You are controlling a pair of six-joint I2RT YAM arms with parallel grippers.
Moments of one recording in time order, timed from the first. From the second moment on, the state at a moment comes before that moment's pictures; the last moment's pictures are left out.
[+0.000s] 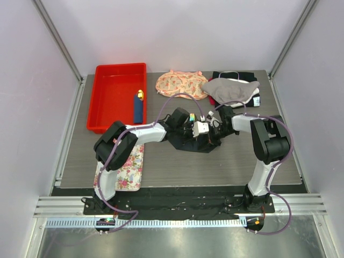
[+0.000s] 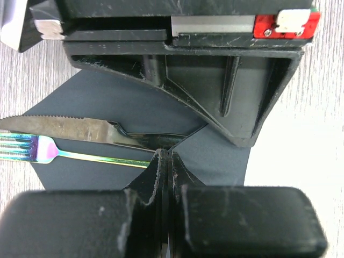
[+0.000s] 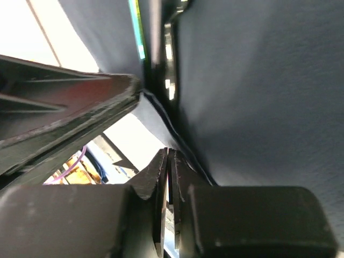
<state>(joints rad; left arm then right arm) -0.78 2.00 1.26 -0.02 0.46 0.57 0.21 1.86 0.99 -0.48 -0.80 0.28</state>
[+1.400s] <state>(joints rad) -0.64 1.90 1.14 -0.07 0.75 -0.47 0.21 1.88 0.99 -0.48 -0.75 0.32</state>
